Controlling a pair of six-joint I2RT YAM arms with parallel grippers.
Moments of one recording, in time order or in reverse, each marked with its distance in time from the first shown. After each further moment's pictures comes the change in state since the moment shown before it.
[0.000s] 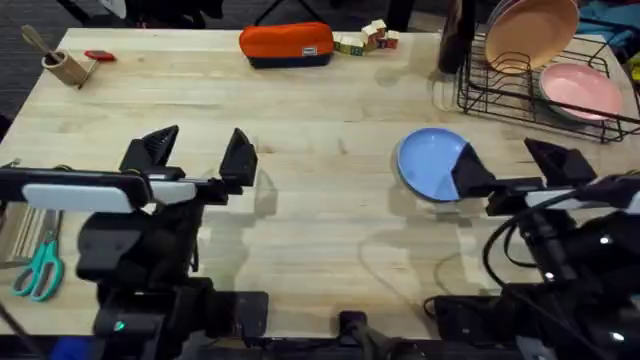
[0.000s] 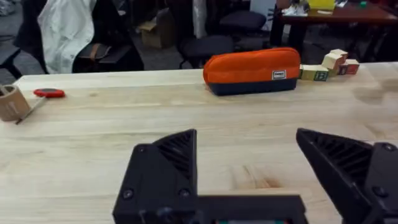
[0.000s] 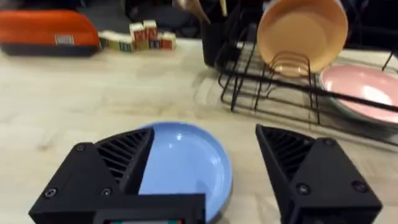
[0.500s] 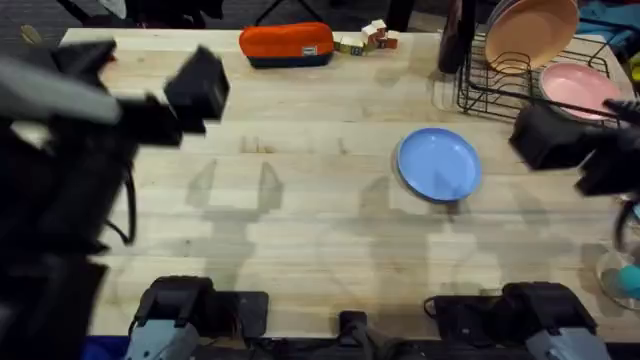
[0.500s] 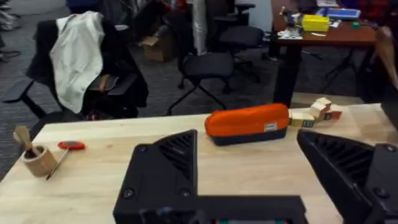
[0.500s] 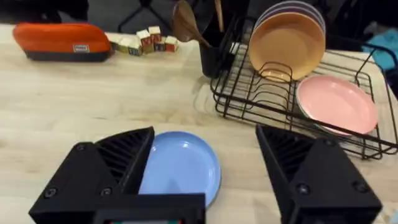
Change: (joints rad) left arm 0.000 0.431 0.588 -0.156 0.014 0.027; right arm 0.000 0.394 0.697 -0.485 0.004 -0.011
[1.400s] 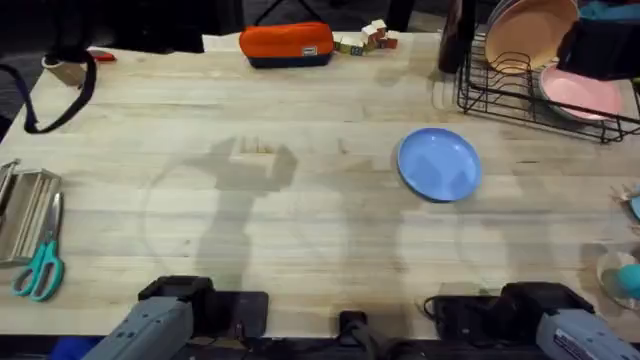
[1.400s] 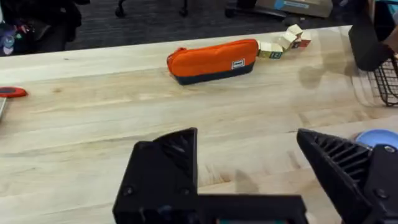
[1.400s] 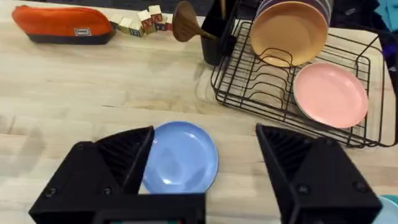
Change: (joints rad) left arm 0.000 0.581 0.667 -0.575 0.153 0.001; right arm 0.000 0.483 0.607 -0.368 0.000 -0.001
